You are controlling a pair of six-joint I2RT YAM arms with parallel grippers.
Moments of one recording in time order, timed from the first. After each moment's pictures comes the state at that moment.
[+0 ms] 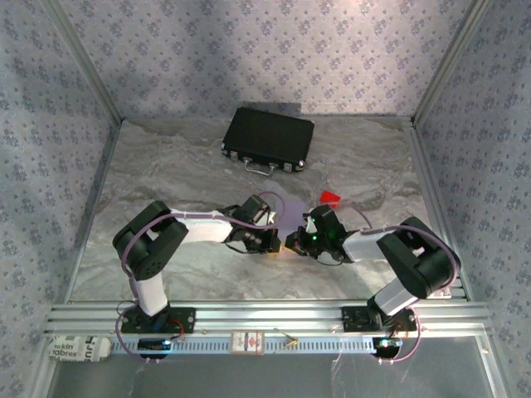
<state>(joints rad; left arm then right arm) -0.84 1.80 0.89 -0.14 0.49 -0.75 0.60 1.56 0.43 0.34 -0.51 1.01</state>
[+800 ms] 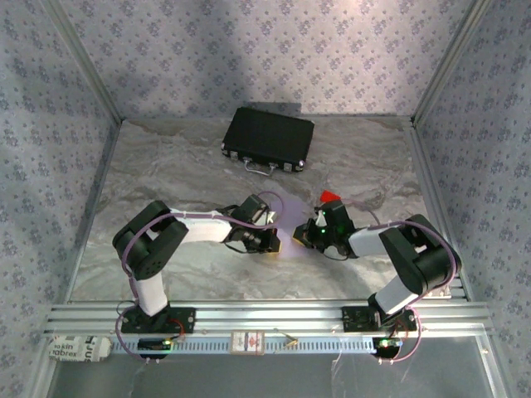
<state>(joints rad) -0.84 1.80 0.88 -0.13 0.50 -0.75 0.46 1.57 0.42 0.35 -0.52 1.02</state>
